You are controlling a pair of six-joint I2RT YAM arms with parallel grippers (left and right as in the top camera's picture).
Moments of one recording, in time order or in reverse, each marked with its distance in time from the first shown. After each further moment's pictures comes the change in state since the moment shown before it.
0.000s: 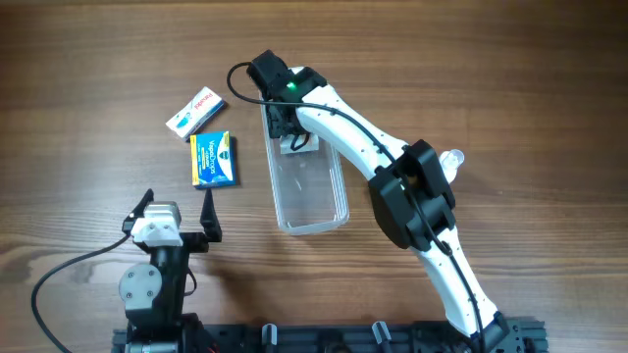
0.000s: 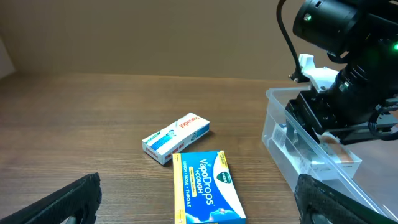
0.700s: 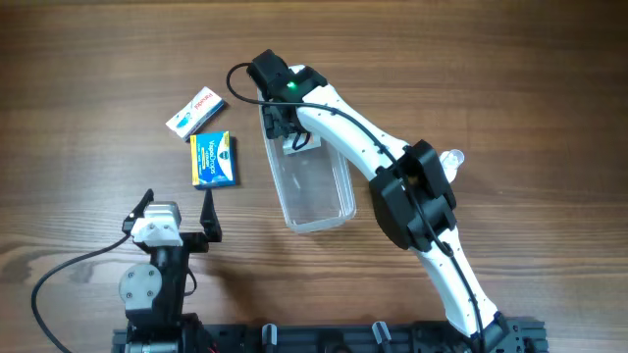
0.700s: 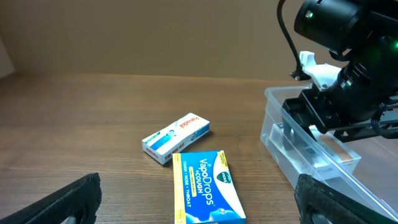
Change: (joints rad) left arm 0.000 0.000 0.000 0.000 0.000 0.000; right arm 0.000 -0.005 0.000 -0.005 0.030 -0.030
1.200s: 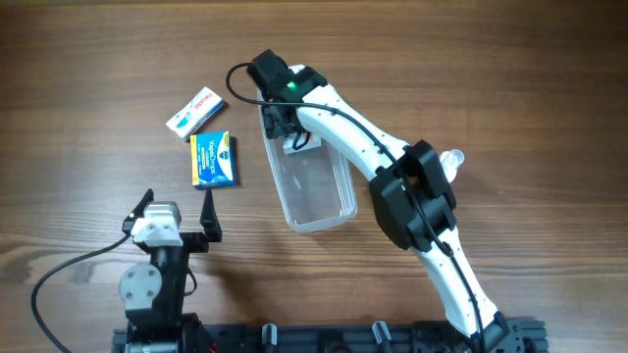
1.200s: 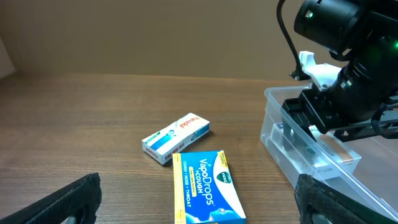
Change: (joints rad) left arm 0.000 0.000 0.000 0.000 0.000 0.000; right arm 0.000 0.000 0.000 0.000 0.004 -0.013
